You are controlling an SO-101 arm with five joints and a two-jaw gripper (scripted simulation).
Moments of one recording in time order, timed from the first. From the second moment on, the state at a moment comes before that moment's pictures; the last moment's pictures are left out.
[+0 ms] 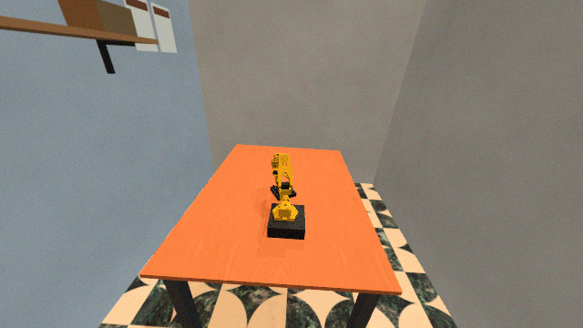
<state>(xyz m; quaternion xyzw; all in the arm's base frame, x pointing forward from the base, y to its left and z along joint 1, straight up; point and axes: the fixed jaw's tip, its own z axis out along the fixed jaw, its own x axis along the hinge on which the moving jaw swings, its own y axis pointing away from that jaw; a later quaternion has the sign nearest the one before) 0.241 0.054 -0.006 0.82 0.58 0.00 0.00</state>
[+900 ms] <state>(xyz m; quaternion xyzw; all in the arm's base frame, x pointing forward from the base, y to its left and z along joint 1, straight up) 0.242 0.055 -0.004 0.82 0.58 0.00 0.00</state>
